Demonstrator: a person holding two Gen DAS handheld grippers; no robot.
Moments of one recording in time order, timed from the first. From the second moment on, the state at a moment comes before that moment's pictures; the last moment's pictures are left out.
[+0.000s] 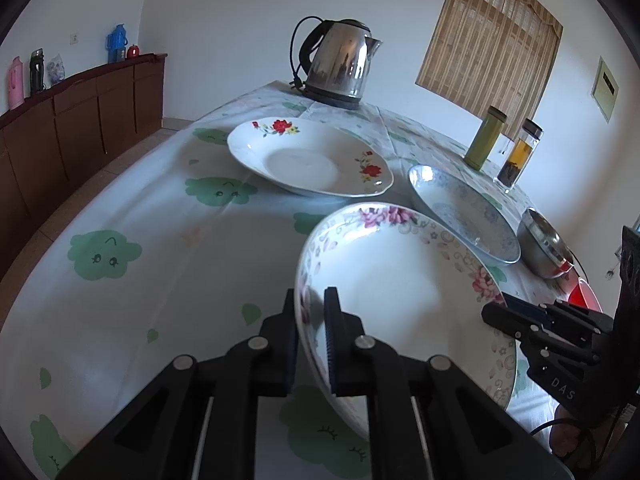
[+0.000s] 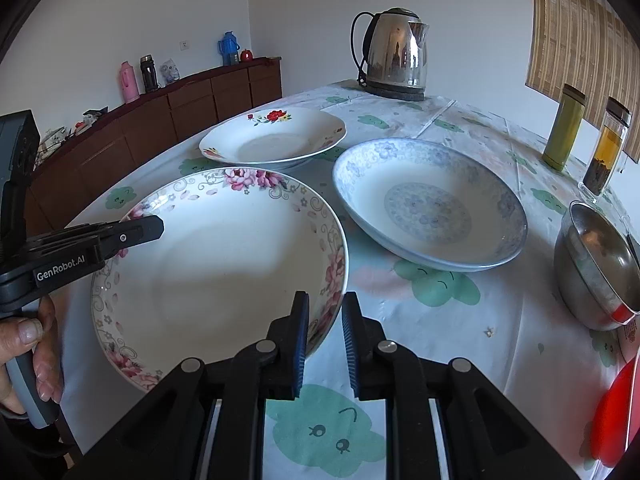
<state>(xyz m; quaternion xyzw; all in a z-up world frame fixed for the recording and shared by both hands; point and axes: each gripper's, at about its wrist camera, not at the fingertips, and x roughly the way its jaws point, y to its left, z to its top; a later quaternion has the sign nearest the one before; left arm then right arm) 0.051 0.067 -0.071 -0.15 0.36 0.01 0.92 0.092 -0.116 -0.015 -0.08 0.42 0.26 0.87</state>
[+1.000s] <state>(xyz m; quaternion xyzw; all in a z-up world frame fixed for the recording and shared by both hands) 0.067 0.060 -0.033 -0.13 0.31 0.02 0.94 0.108 -0.124 0.019 -0.06 0.35 0.26 0.90</state>
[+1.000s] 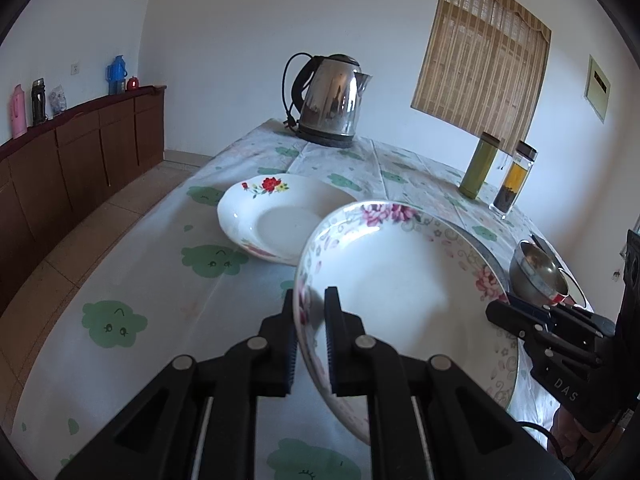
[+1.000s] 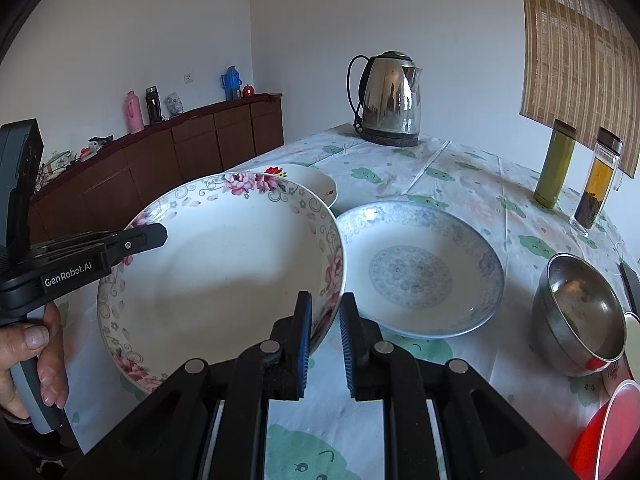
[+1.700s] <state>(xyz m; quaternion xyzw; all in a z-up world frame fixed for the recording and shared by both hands) 0.113 0.028 0.001 -0.08 0.29 0.00 0.95 0.139 -0.156 0.030 -0.04 0.32 0.22 0.92</state>
